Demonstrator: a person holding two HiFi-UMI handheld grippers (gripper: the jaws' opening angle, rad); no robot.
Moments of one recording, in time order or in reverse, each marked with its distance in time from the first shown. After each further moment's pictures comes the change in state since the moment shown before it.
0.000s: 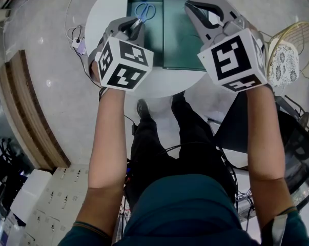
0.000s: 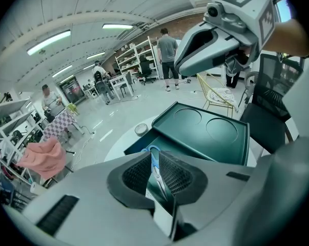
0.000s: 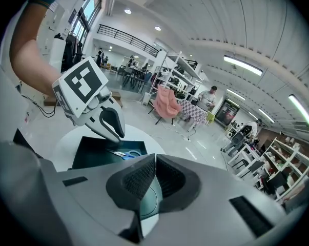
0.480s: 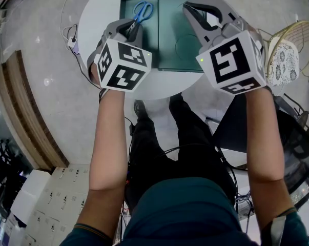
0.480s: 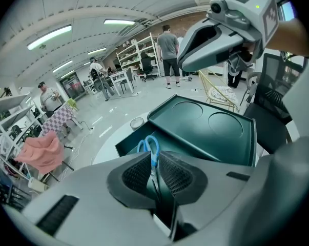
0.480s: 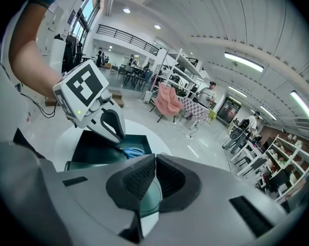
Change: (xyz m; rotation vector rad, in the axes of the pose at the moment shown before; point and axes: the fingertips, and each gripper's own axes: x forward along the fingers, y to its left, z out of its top) left arm 0.027 -0.013 -0.013 -0.025 0.027 -0.003; right arm 0.011 0.006 -0.026 0.010 0.012 0.018
